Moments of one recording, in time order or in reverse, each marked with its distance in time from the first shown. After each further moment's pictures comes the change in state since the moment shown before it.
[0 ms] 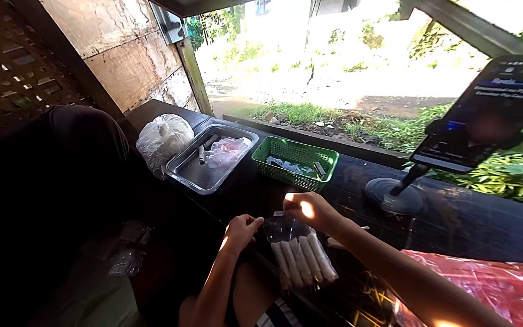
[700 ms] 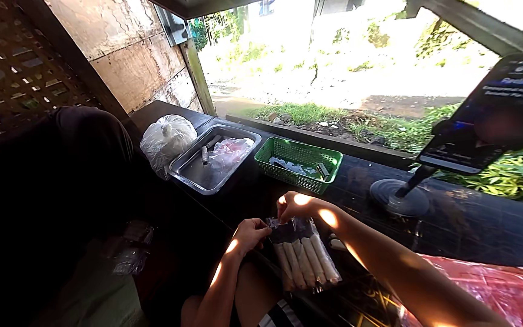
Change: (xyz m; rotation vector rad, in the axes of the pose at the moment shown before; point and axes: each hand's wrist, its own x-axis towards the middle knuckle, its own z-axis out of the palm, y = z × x) left_hand 0.011 -0.009 0.012 -0.188 -0.162 0.044; right_hand 0.053 0.007 0.006 0.177 -0.393 0.141
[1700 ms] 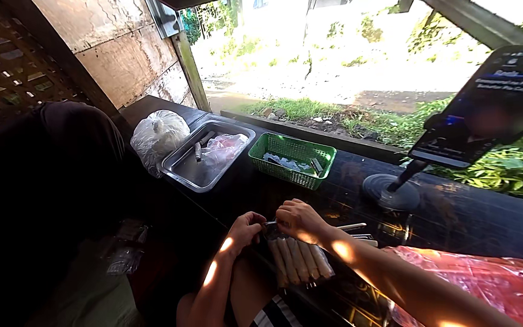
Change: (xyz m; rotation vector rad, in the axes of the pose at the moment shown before) left_hand 0.000 -0.004 0.003 -0.192 -0.023 0.095; right_hand -0.026 0.045 0.058 -0.531 0.663 -0.704
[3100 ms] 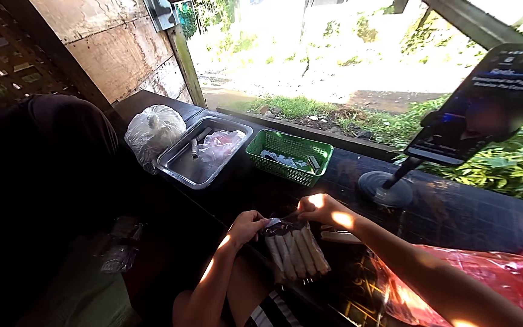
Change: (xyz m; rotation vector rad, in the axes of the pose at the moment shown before) left_hand 0.012 0.006 0.005 0.224 -0.057 -0.049; right_hand -0.016 0.033 -0.052 0.417 -0.383 0.729
